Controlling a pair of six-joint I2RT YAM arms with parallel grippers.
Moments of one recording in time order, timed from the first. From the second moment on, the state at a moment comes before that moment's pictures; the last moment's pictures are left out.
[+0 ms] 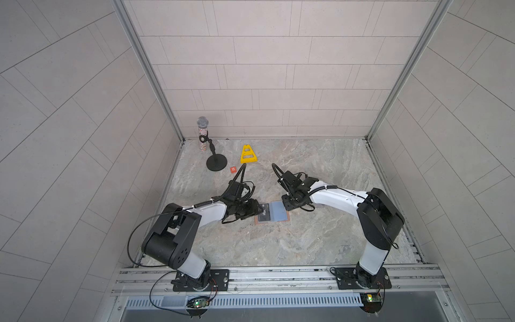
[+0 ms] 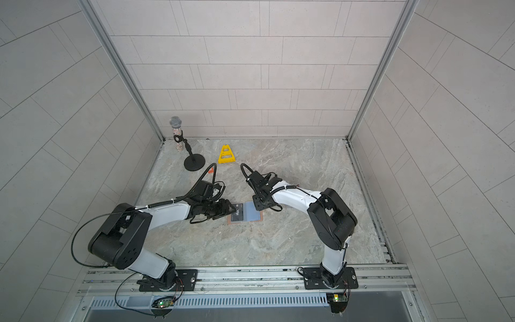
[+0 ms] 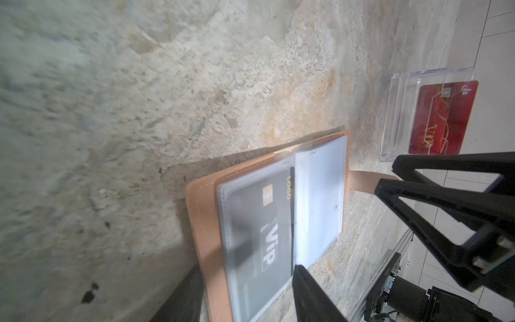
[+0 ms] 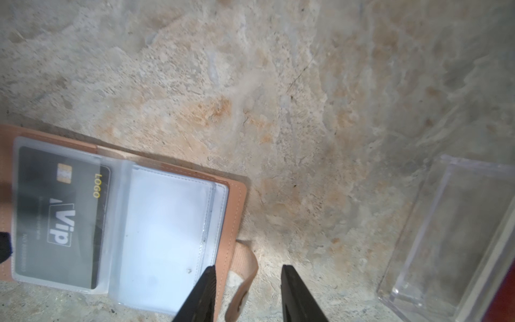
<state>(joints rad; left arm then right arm) -0.41 1.55 0.64 -0.11 0.52 -0.61 0.71 1.79 1.21 -0.68 0.12 0.41</state>
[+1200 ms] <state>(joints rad) -0.42 1.56 0.63 -0.05 0.56 -0.68 0.70 1.81 1.15 -0.63 0.07 0.41</state>
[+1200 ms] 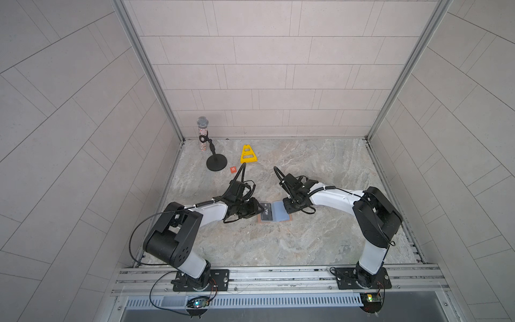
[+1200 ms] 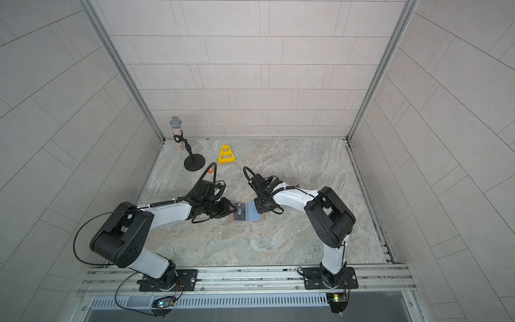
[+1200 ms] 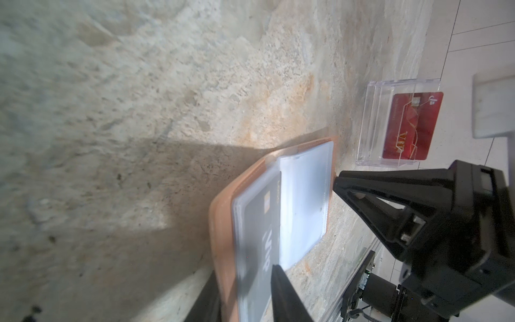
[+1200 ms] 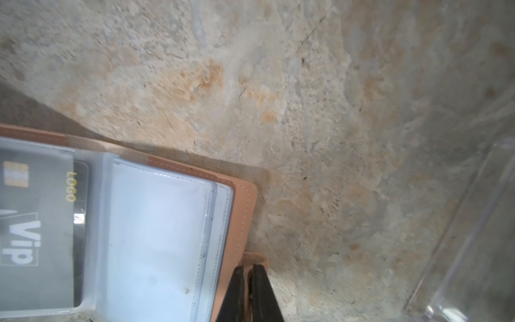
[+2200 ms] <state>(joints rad) -0.47 1.46 0.76 -0.40 0.35 -0.53 0.70 1.78 1.08 -0.49 -0.10 0.48</state>
